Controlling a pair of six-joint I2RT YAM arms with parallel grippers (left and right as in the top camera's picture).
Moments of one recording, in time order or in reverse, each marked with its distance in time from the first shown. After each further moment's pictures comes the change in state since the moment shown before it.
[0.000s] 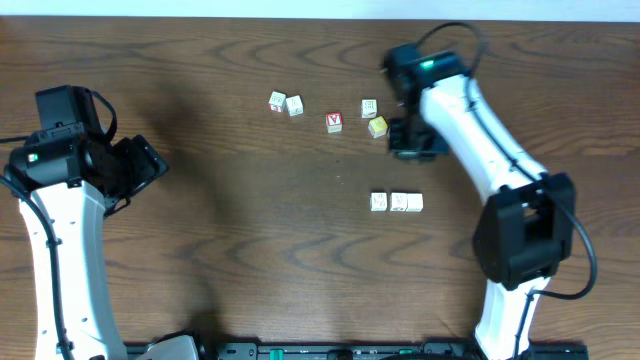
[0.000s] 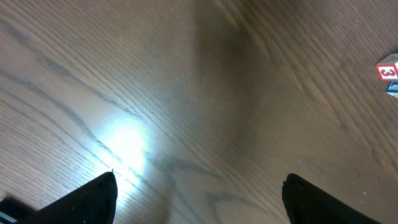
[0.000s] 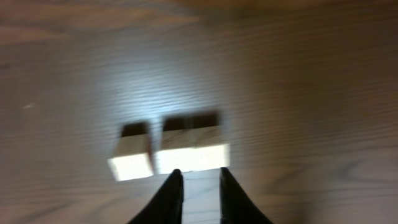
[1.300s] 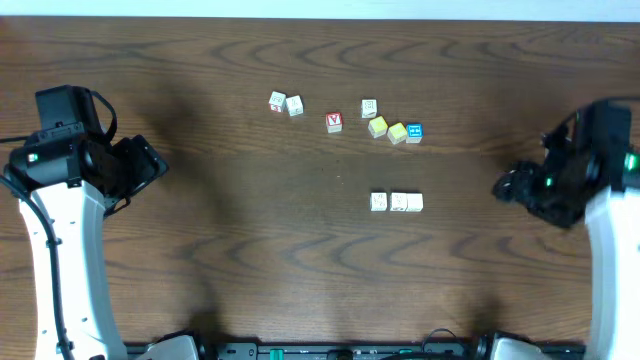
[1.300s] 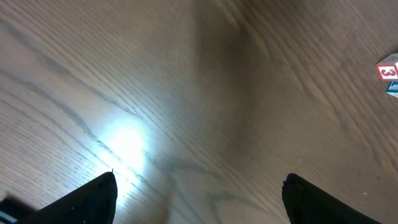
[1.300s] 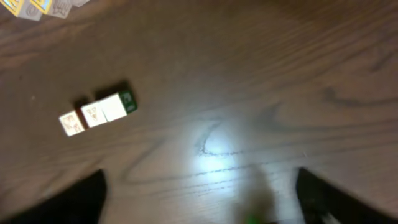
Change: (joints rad) left arm 0.000 0.000 0.000 0.000 0.000 0.000; right arm -0.529 -0.773 -0.635 0.198 -0.229 -0.237
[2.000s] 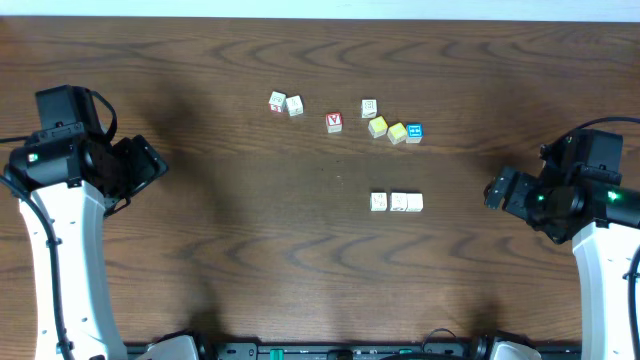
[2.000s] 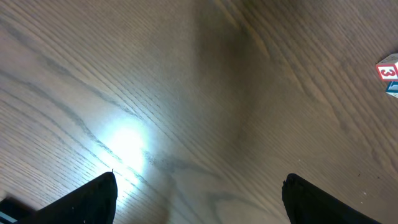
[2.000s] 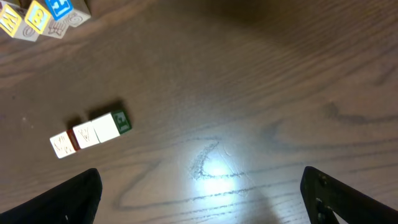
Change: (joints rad) left arm 0.000 0.000 0.000 0.000 0.000 0.000; right arm 0.000 -0.068 -0.129 0.152 0.014 0.026
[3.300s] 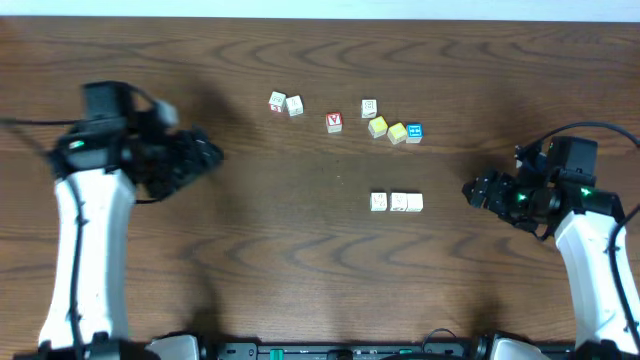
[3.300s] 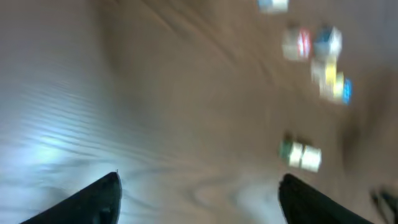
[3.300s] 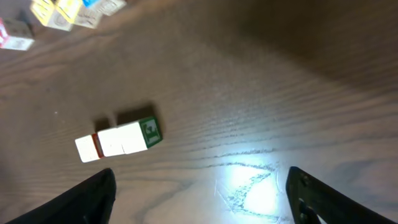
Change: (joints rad) left arm -0.157 0.061 -0.082 0.117 0.440 0.089; right arm 0.000 0.105 -0.162 0.248 -0.208 -0.005
